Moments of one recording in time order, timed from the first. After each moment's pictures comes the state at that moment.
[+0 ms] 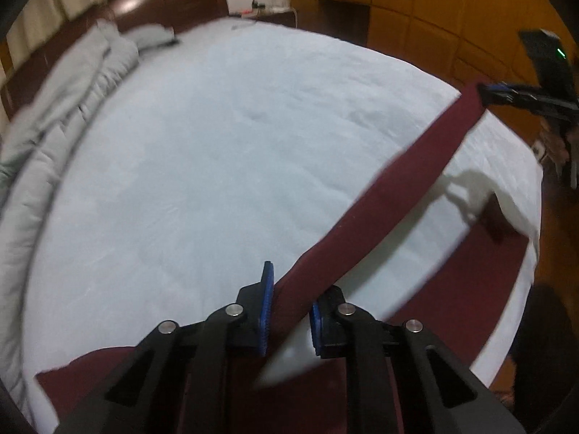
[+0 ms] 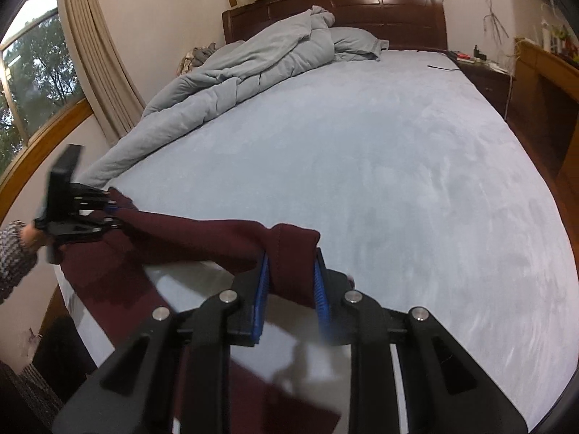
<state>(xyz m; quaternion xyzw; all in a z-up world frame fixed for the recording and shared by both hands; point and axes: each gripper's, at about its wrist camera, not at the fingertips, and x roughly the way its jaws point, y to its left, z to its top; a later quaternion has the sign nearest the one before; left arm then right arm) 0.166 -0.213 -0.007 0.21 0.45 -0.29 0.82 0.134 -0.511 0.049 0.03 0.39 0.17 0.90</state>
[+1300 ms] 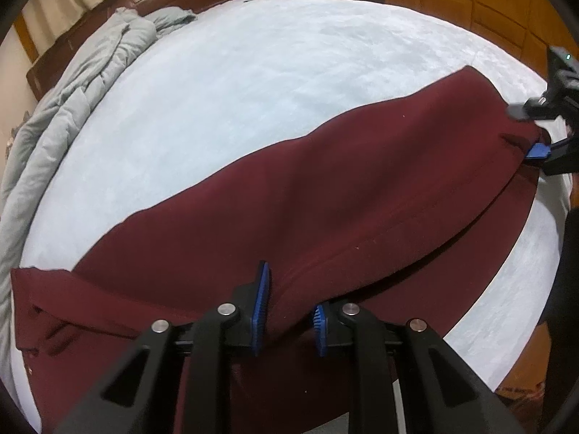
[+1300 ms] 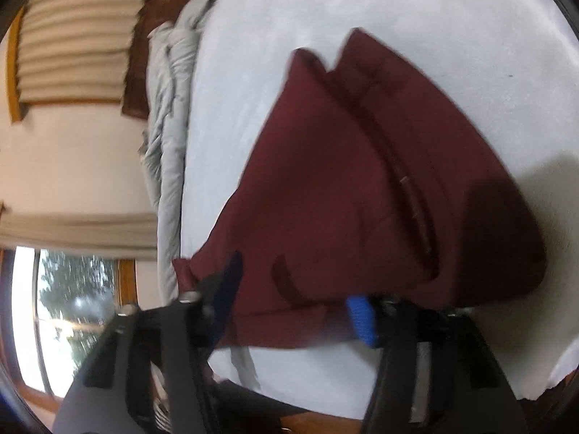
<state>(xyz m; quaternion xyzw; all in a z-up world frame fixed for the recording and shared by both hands) 0.042 -0.220 -0.116 0.22 0.47 -0.21 0.83 0.013 -0.499 -0.134 0.52 0.46 0.09 0.72</state>
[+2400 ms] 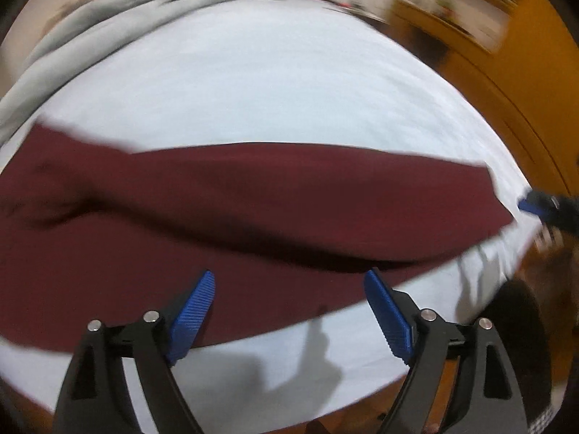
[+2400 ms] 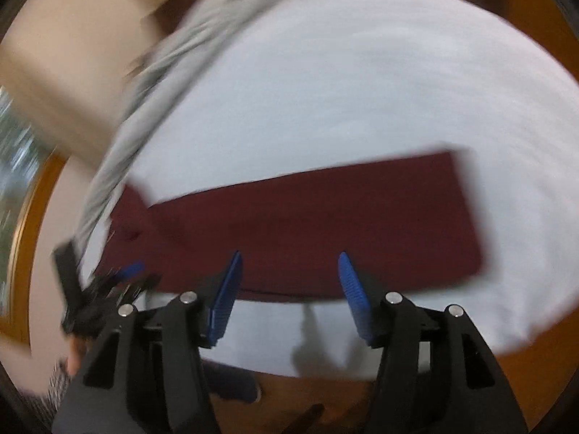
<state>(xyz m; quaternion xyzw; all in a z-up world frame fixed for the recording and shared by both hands) 0.015 -0.093 -0.070 -0.02 0.52 -0.14 0.84 -0.008 -0.363 -0.021 0.19 0.49 0.12 0.84</state>
